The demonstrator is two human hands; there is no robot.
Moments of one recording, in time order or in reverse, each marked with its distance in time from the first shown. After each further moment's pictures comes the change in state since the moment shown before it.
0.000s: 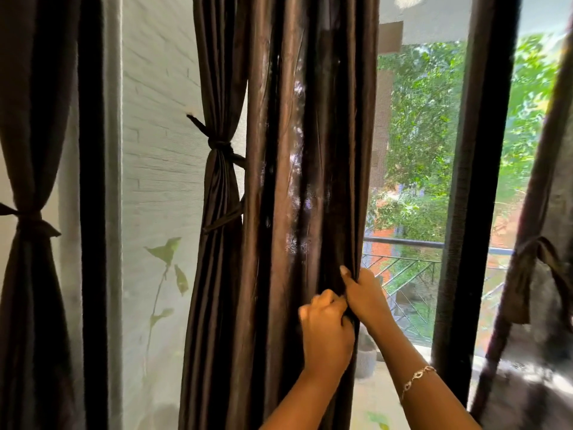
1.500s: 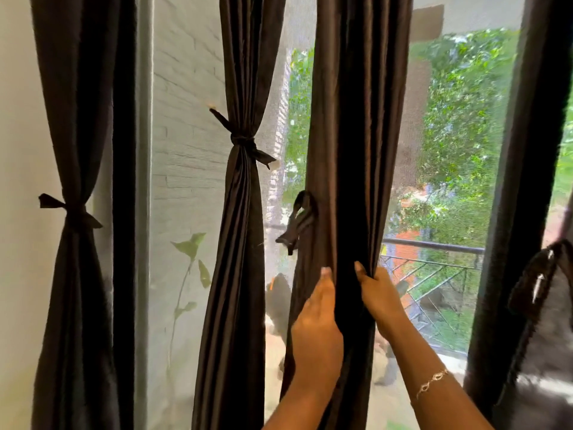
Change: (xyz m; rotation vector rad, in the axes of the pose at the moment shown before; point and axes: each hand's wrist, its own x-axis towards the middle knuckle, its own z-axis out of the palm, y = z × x) left_hand 0.007 -0.026 -0.025 0.093 0.206 0.023; right_hand 0.014 -0.010 0.023 0.231 -0.063 0.112
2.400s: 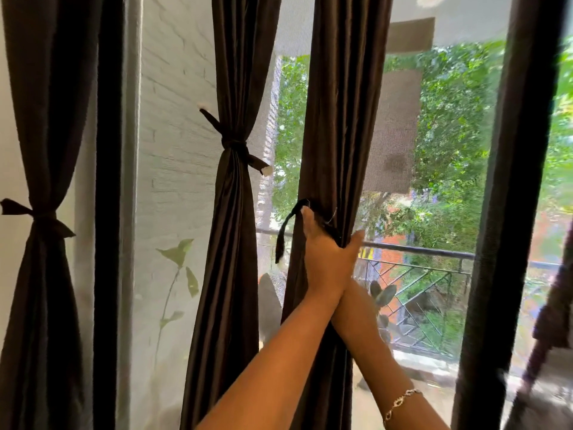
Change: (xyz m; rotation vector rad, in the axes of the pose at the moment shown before) left_hand 0.110 0.028 0.005 -0.497 -0.203 -0.360; right_hand -0.004 0.005 0.032 -0.563 0.015 -0.318
